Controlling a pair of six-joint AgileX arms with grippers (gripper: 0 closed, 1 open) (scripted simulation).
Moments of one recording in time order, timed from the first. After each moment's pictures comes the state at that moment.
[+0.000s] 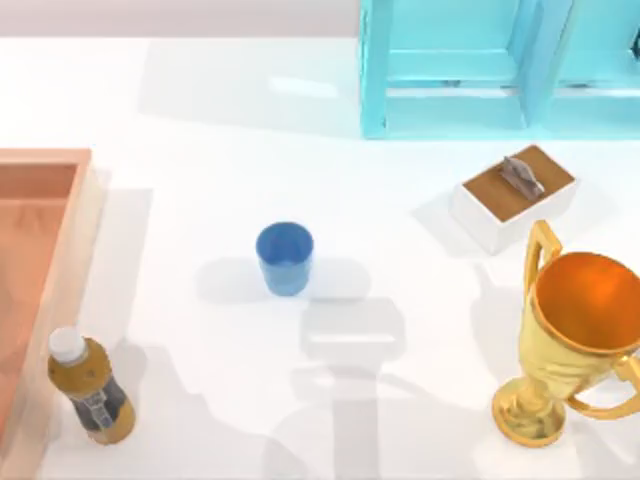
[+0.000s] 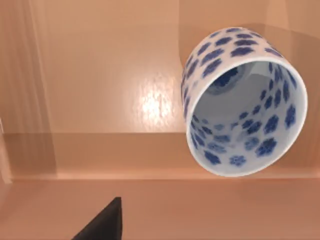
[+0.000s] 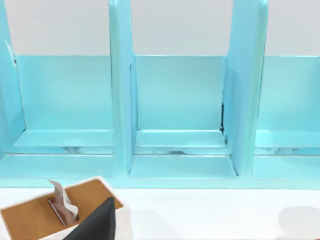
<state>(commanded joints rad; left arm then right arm) 0.37 1.56 1.12 -1.22 -0.03 0.39 0.00 0.00 0.00 0.00 0.00 0.00</state>
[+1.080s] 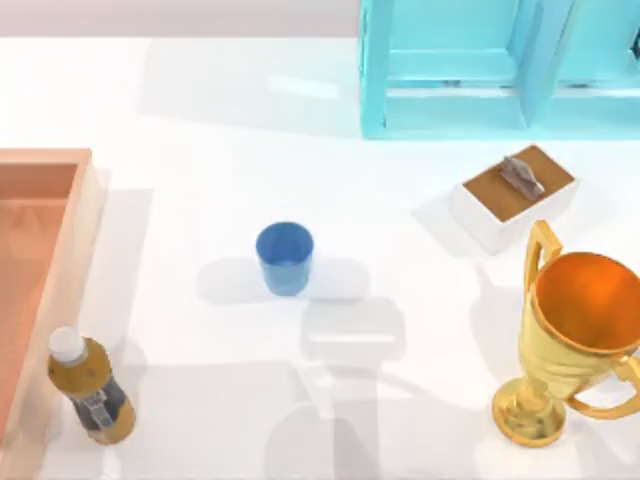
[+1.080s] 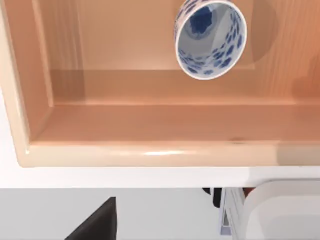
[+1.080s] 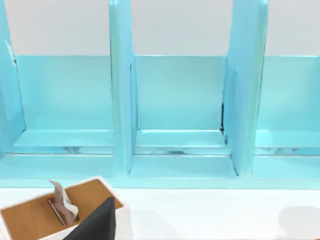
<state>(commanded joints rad) 0.37 1.56 1.52 -1.62 -0.03 0.38 0.00 0.00 0.00 0.00 0.00 0.00</state>
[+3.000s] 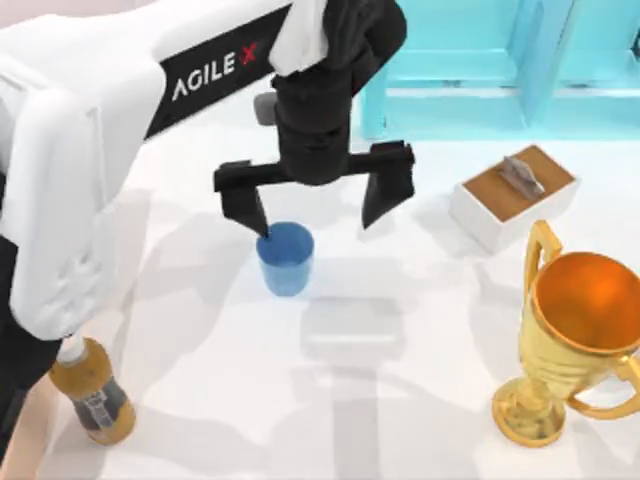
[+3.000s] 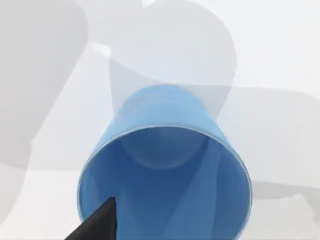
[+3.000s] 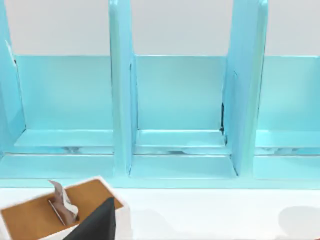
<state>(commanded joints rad) -0.63 2.36 2.09 -1.30 0.00 -0.74 0.00 0.00 0.00 0.00 0.00 0.00</state>
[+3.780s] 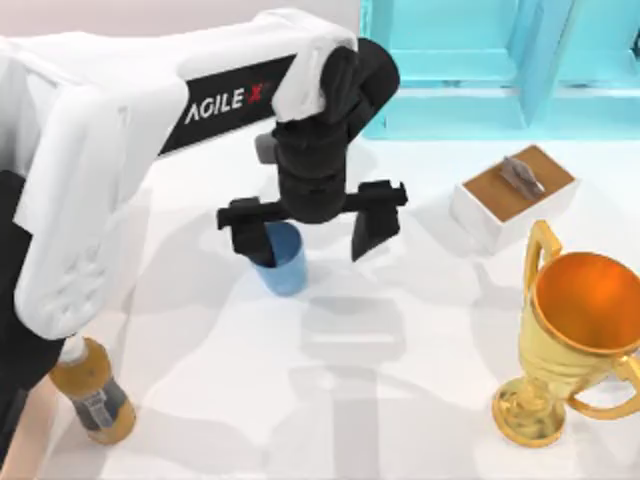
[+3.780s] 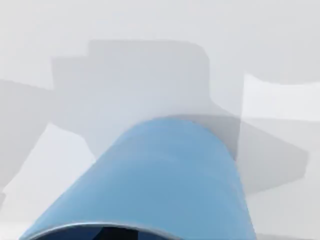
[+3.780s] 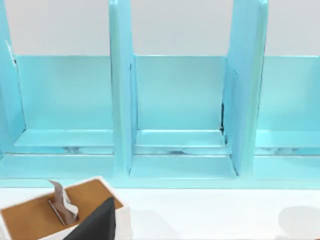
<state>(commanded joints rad) -0.63 2.36 1.92 -1.13 0.00 -0.75 0.00 0.00 0.00 0.00 0.00 0.00</state>
